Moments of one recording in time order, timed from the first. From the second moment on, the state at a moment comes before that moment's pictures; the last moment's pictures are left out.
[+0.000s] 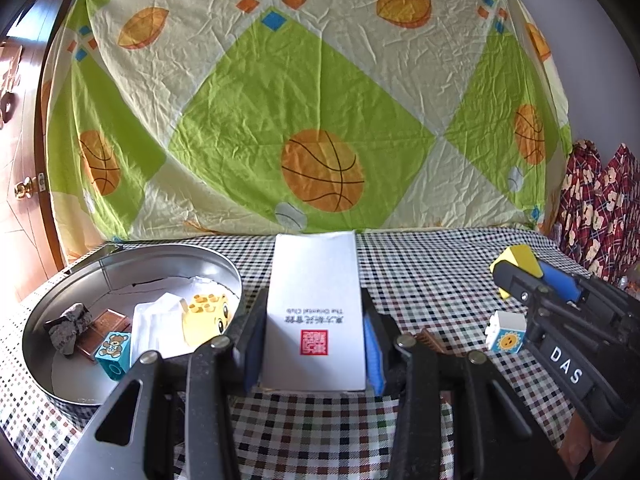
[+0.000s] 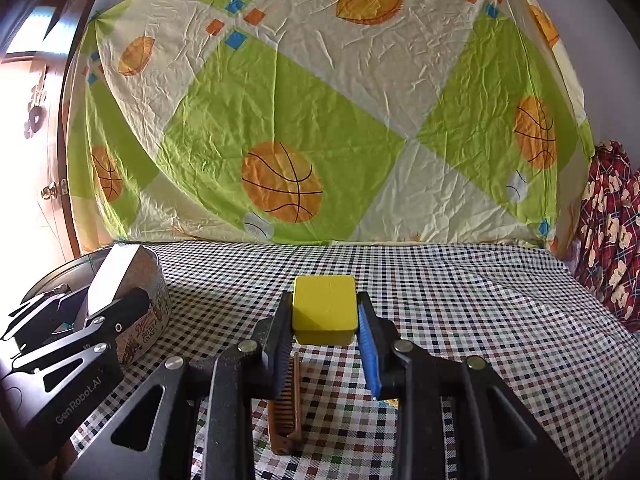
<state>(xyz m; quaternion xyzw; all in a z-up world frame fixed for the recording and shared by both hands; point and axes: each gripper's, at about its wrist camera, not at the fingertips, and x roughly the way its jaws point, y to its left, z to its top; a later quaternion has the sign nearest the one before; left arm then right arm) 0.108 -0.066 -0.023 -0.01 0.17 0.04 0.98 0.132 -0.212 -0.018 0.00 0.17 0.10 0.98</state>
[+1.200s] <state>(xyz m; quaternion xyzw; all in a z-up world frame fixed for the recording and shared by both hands) 0.109 -0.034 -0.023 -0.03 0.17 0.07 0.98 0.128 -0.197 -0.016 0.01 0.15 0.12 0.98</state>
